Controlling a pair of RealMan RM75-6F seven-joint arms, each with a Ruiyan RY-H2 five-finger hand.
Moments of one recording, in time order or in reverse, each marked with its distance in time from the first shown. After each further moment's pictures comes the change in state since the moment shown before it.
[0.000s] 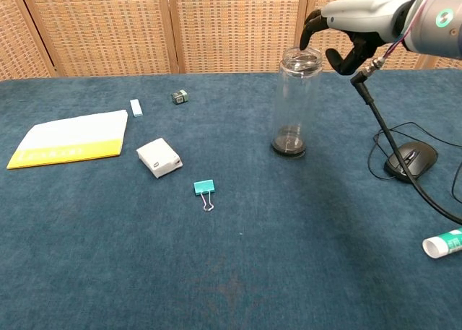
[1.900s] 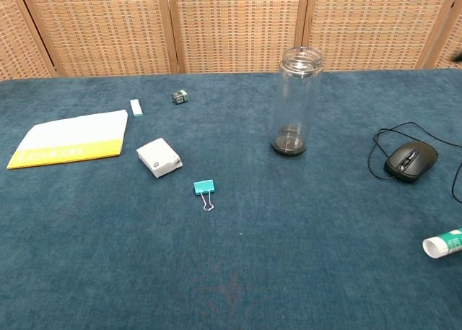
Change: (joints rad) left arm 0.038 -0.103 0.026 0.103 0.098 0.088 0.004; right arm -0.472 0.237 -0.226 -0.109 -0.793 0.381 0.512
